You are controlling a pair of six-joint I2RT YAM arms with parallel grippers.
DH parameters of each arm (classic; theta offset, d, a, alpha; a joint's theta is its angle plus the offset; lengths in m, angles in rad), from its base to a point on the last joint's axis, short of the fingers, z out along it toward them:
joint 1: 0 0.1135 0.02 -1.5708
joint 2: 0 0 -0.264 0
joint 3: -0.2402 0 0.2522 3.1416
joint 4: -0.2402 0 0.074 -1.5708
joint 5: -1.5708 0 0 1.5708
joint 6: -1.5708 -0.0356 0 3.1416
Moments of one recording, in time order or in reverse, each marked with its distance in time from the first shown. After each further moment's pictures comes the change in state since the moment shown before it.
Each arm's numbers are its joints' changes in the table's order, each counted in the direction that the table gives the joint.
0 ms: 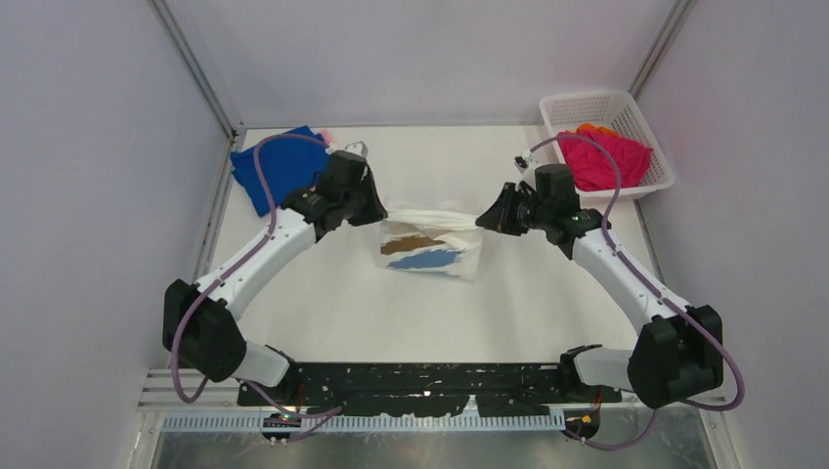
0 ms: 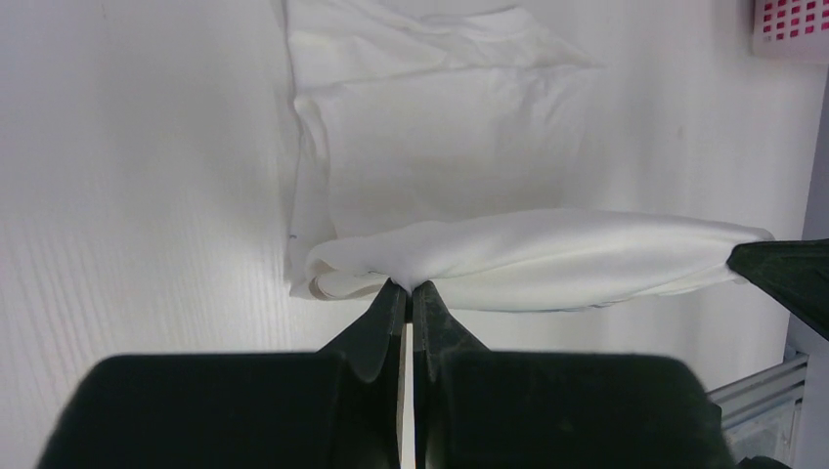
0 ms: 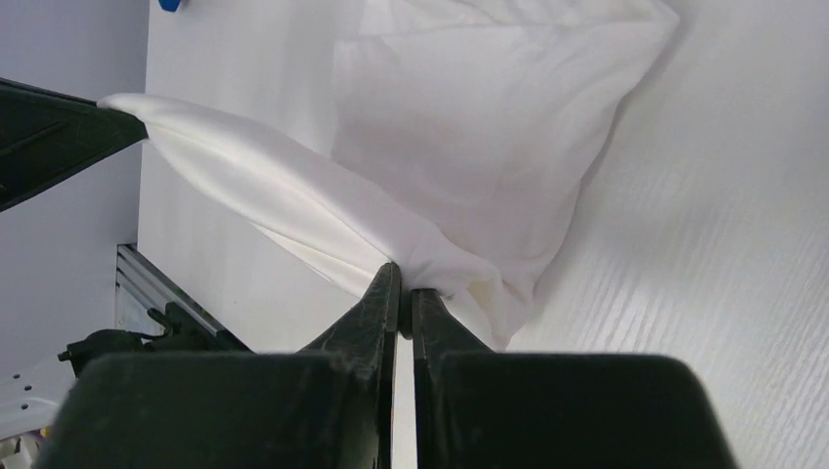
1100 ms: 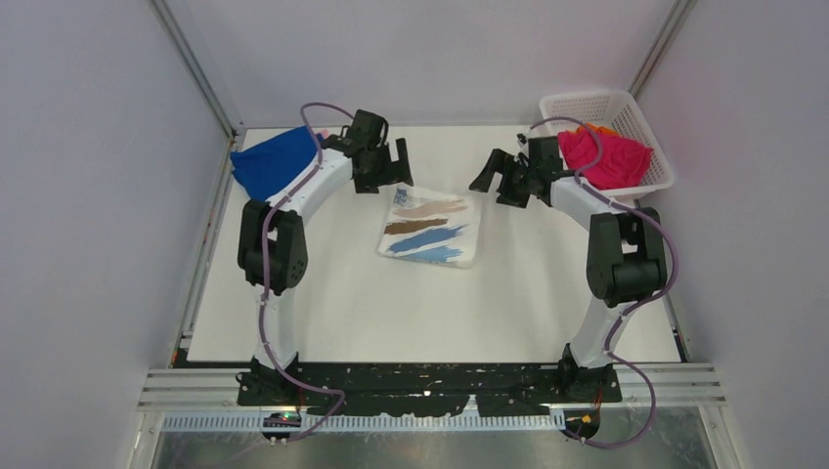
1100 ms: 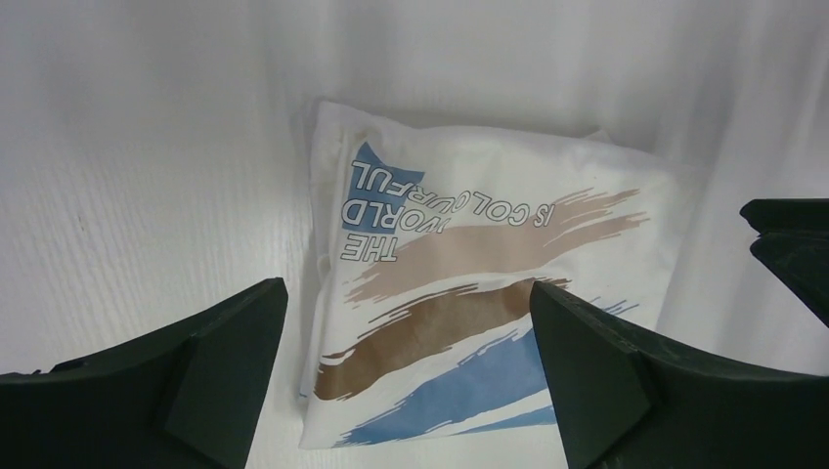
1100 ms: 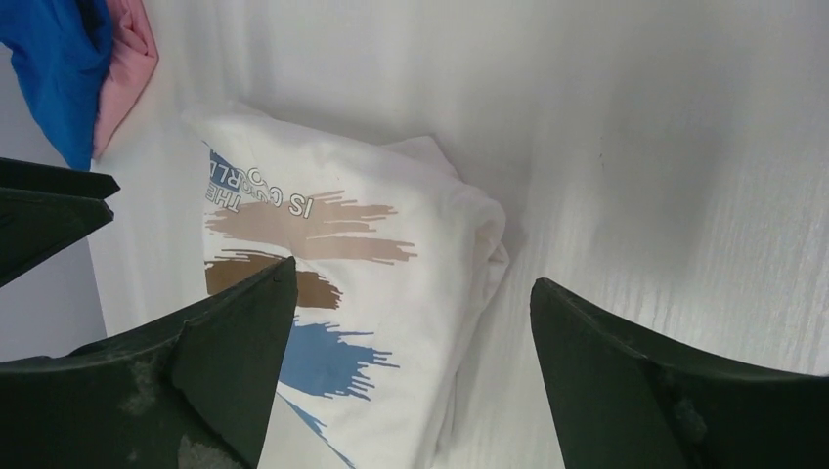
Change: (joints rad) left arm 0.135 0.687 -0.625 -0.130 -0.117 -0.105; right arm -0.143 0.609 -0.330 0.161 0.002 -0.014
